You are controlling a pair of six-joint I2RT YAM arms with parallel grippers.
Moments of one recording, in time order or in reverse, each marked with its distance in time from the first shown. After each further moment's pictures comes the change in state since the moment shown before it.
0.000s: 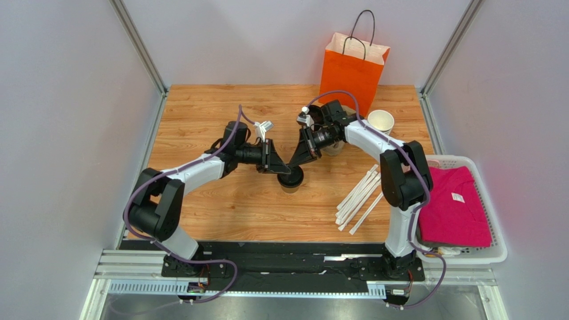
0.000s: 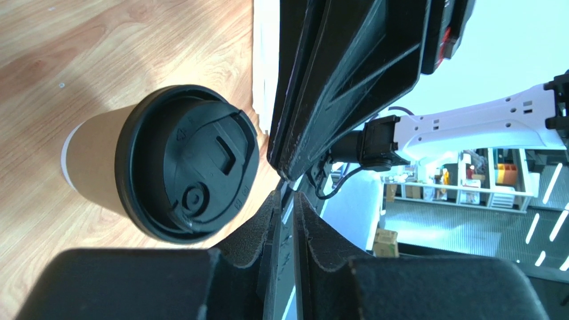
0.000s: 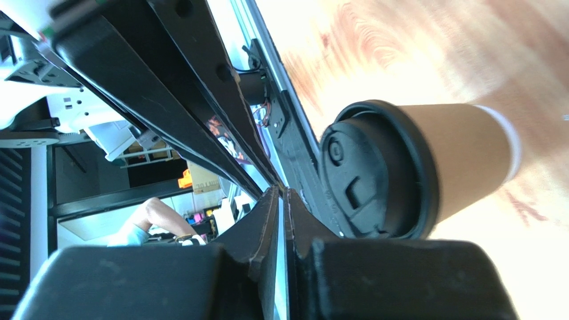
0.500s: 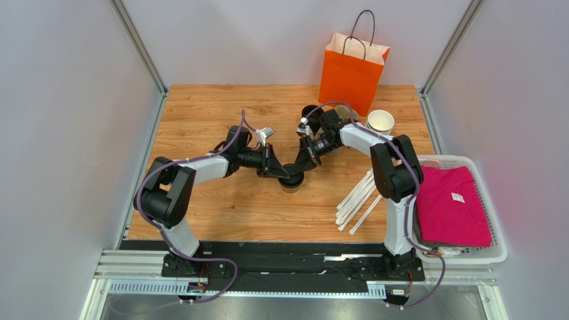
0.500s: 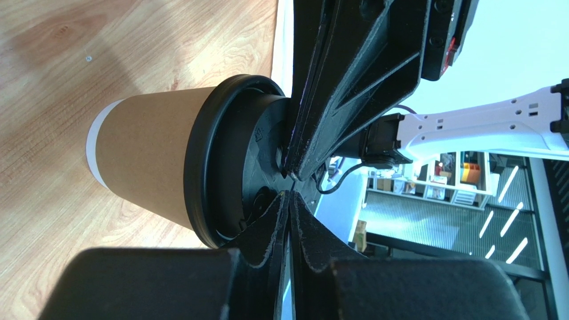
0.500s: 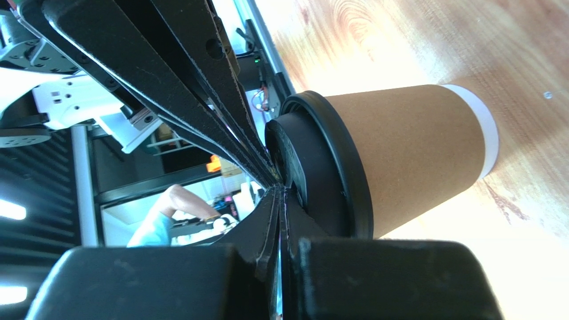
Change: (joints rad) left arm 0.020 0.140 -0.018 0.060 0.043 -0.030; right arm -0.019 0.122 0.002 -0.069 -0.032 -0.075
